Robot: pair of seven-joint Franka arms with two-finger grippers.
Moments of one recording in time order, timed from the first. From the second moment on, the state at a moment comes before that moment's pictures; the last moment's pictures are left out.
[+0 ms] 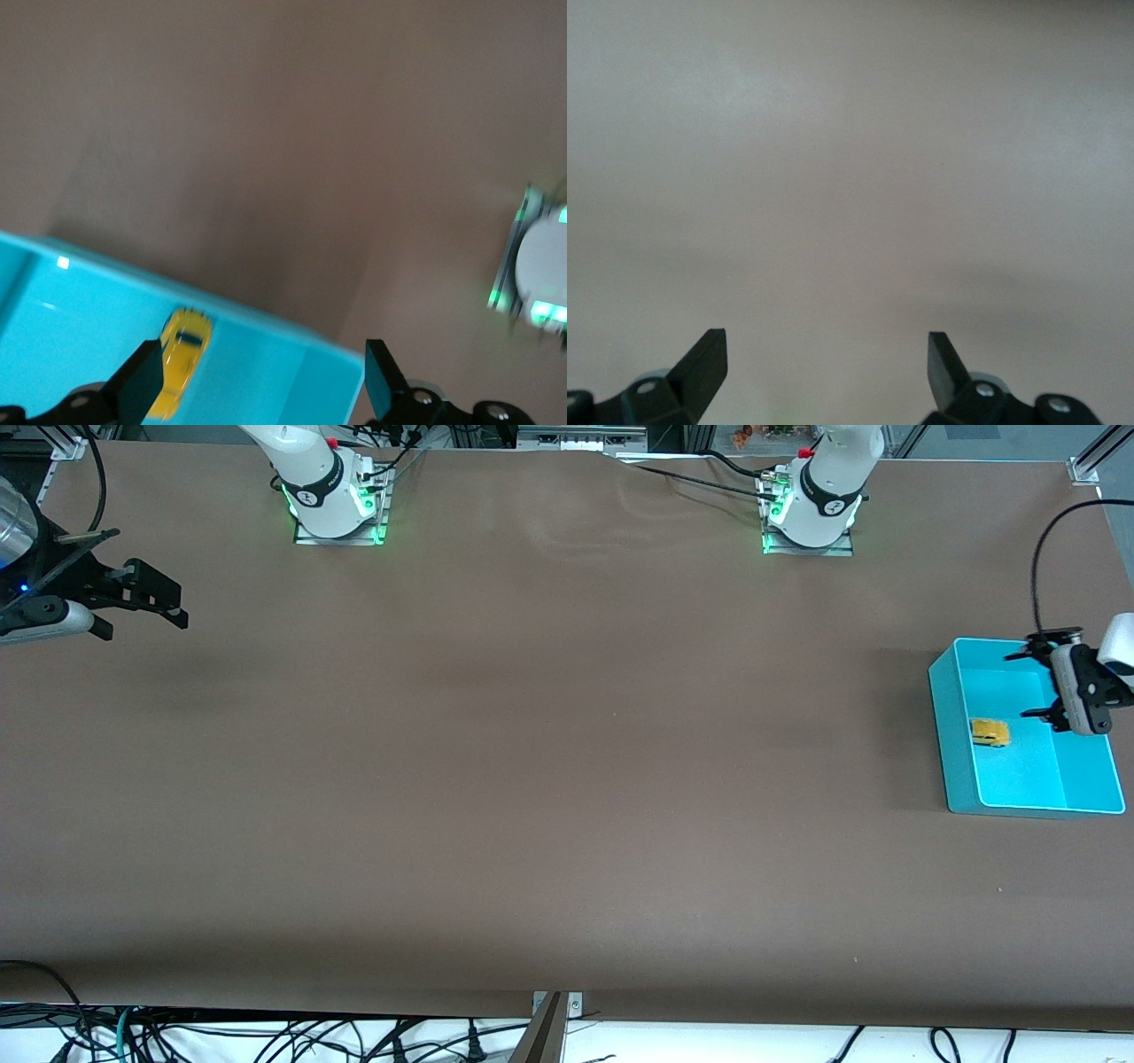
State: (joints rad) left arm 0.43 0.22 -0.10 -1.80 -0.09 1.69 1.46; right arm -0.05 -0.07 0.07 -1.73 0.05 1.64 -0.14
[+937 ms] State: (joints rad) left arm 0.15 0.08 -0.31 -1.67 -0.11 1.57 0.14; right arm -0.05 -0.07 0.07 -1.72 0.05 1.64 -0.14
